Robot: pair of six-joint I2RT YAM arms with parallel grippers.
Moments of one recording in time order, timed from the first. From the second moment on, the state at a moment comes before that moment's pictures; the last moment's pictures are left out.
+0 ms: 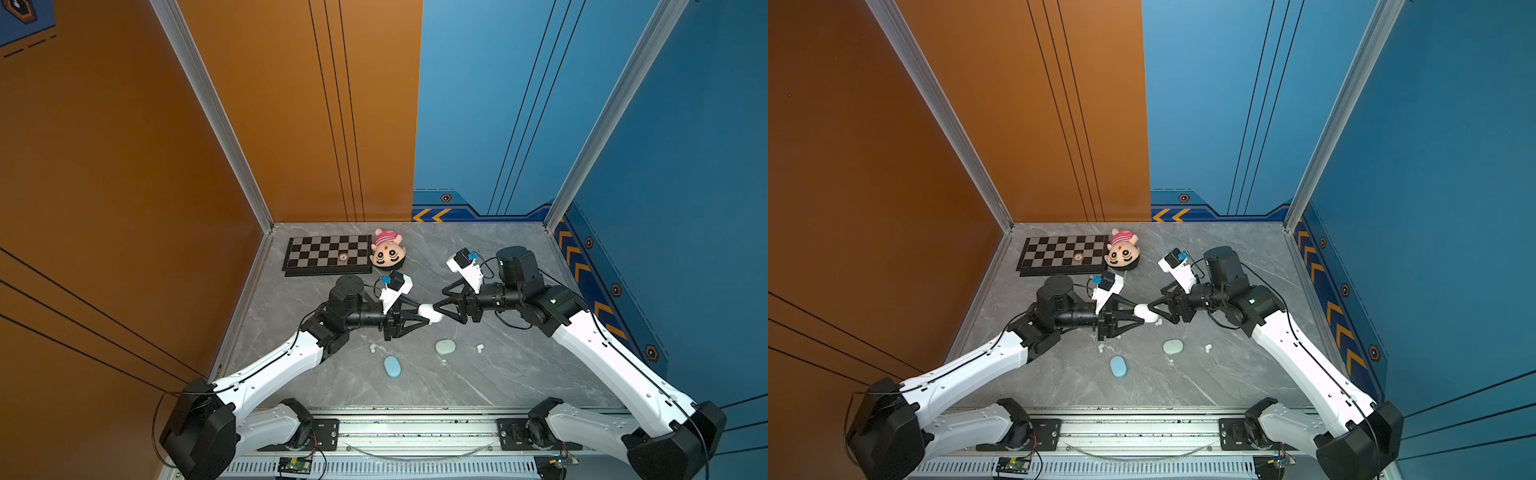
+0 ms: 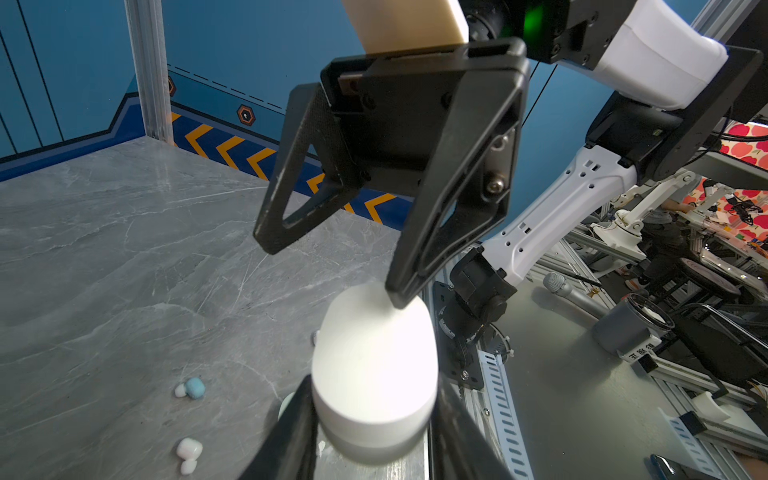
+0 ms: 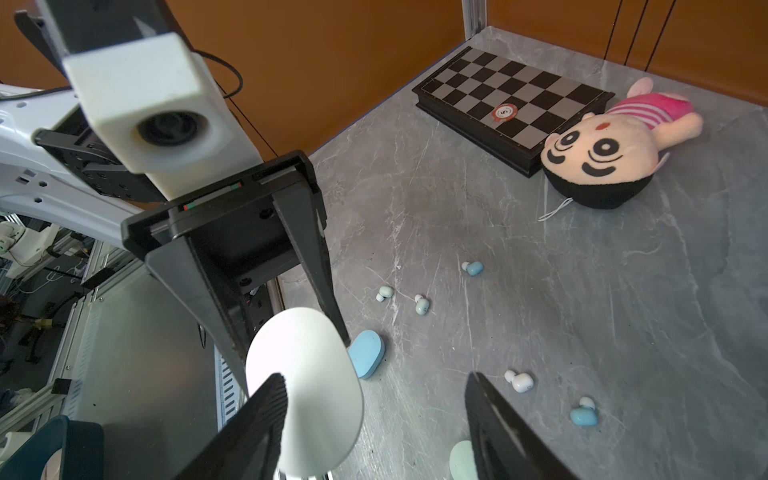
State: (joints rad) left arm -0.64 1.17 0.73 0.24 0.83 -0.17; right arm 0.50 1.15 1.13 -0.60 -0.68 -0.02
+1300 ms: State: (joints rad) left arm -0.63 1.17 0.74 0.22 0.80 -0.17; right arm 0.52 1.15 1.06 -0.53 -0.70 -0.01
